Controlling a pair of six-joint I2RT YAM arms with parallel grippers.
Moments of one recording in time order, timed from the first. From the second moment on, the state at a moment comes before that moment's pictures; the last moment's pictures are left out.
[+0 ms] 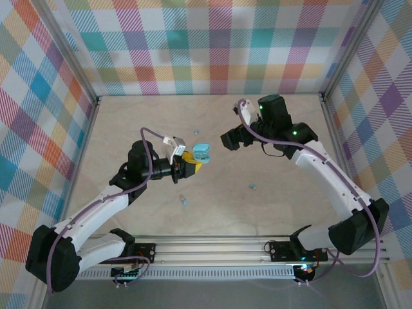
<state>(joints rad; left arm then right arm) -0.49 1.06 0.66 0.12 0.70 -0.14 0.50 1.38 1.42 -0.71 -0.28 -0.05</state>
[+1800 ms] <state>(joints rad) -0.49 1.13 0.67 0.21 0.60 -0.13 0.28 2.33 2.06 -1.08 0.11 0.01</state>
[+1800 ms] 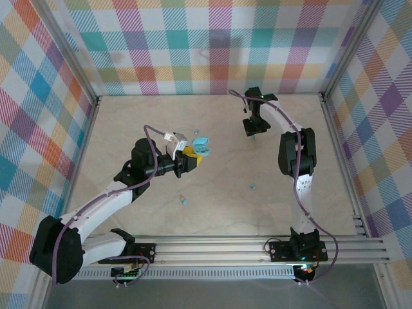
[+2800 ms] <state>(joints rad) -0.49 1.18 0.74 0.14 0.62 -0.08 0.28 2.46 2.19 -1.17 0.14 0.01</state>
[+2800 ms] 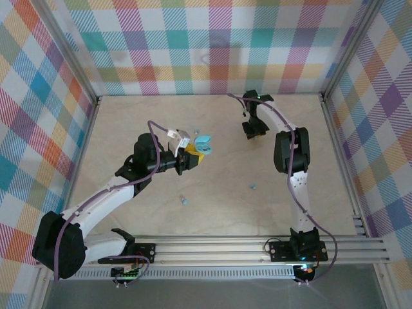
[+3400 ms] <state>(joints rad) -0.49 1.18 0.75 0.13 0.62 -0.08 0.29 2.48 2.22 -1.18 0.17 -0.01</state>
